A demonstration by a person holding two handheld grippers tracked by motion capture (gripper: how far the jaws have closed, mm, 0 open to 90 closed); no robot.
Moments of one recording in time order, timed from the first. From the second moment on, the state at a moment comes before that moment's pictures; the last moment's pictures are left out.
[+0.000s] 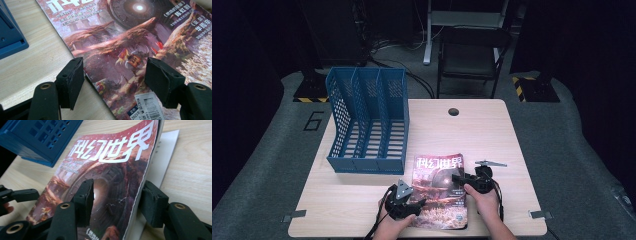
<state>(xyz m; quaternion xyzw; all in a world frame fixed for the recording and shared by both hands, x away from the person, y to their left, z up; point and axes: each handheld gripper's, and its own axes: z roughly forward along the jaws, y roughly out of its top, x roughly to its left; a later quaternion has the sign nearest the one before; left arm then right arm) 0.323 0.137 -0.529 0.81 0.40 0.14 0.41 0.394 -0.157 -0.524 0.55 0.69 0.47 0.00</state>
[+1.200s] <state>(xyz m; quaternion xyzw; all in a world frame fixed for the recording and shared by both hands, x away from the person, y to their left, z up) 0.324 0.140 -0.528 0.81 0.39 0.14 0.41 0.398 -0.141 -0.521 0.51 0.74 0.43 -0.06</state>
